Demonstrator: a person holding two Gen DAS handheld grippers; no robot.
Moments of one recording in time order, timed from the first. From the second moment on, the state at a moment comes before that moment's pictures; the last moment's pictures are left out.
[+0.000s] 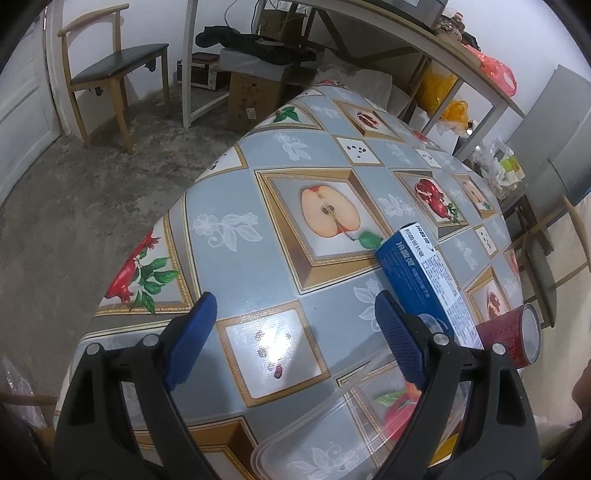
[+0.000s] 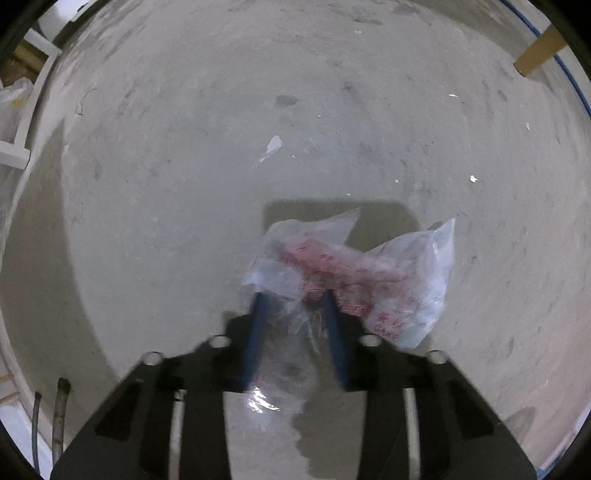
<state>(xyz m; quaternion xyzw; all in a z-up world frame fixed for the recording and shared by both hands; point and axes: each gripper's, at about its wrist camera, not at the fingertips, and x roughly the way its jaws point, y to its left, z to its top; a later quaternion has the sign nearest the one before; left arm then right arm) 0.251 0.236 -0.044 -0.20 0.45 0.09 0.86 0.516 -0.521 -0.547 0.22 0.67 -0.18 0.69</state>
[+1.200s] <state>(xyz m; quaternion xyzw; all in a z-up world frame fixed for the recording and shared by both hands) 0.139 0.221 0.031 -0.24 0.31 -0.07 0.92 0.148 -0.530 -0.322 0.38 0.56 -0.14 0.72</state>
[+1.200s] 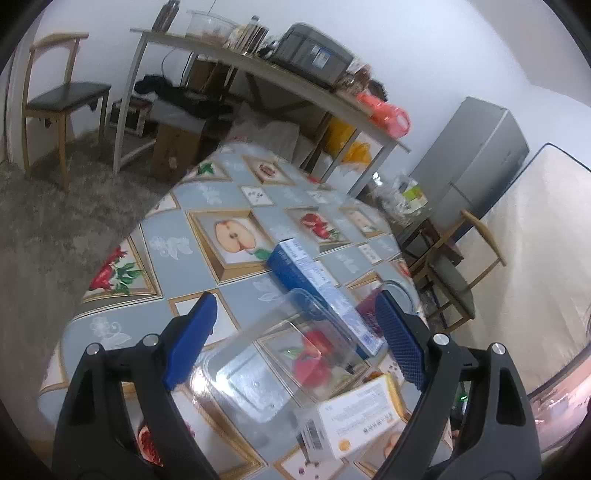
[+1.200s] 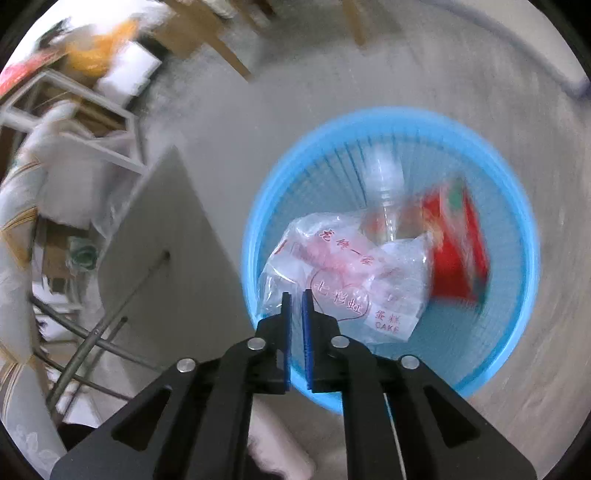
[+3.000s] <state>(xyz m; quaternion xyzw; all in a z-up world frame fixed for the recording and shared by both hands) 0.123 0.104 -0.060 -0.12 0.44 -0.30 0.84 0.124 -0.192 -0.082 0.26 0.49 0.24 0.80</state>
